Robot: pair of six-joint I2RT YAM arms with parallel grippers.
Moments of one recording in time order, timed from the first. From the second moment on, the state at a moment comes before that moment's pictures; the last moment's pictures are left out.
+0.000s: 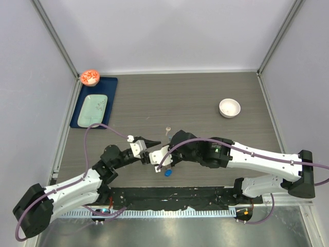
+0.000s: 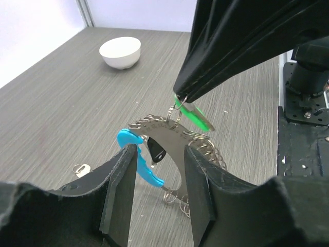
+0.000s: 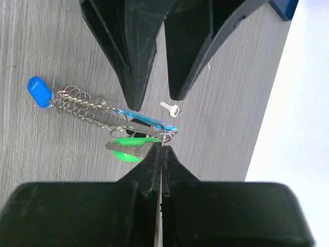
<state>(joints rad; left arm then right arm) -0.80 0.80 0.18 0.73 0.40 0.08 1.25 1.22 1.13 -0.63 0.18 -0.84</state>
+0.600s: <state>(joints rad) -0.79 0.88 0.23 0.73 0.52 0.10 1.28 1.22 1.13 -0.63 0.18 -0.85</state>
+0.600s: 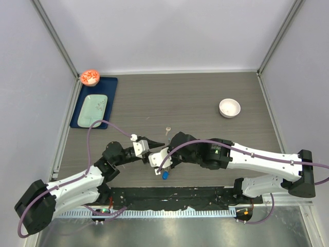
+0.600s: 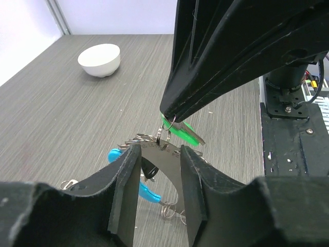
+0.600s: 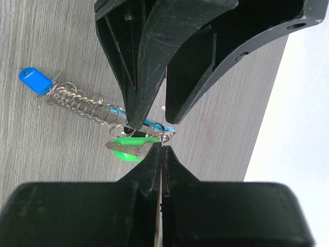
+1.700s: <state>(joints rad) -0.78 0.92 0.25 0.74 0.52 0.05 1.29 1.22 1.13 -0.63 0.18 -0.85</state>
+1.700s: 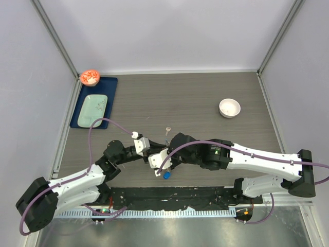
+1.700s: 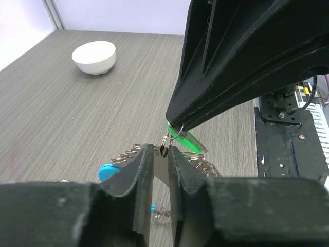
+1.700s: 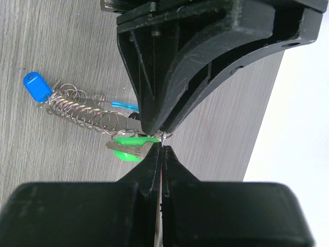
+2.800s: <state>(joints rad) -0.79 0.81 0.21 0.72 0.38 -0.11 1.30 1.22 1.03 -0.50 0.27 -0.78</state>
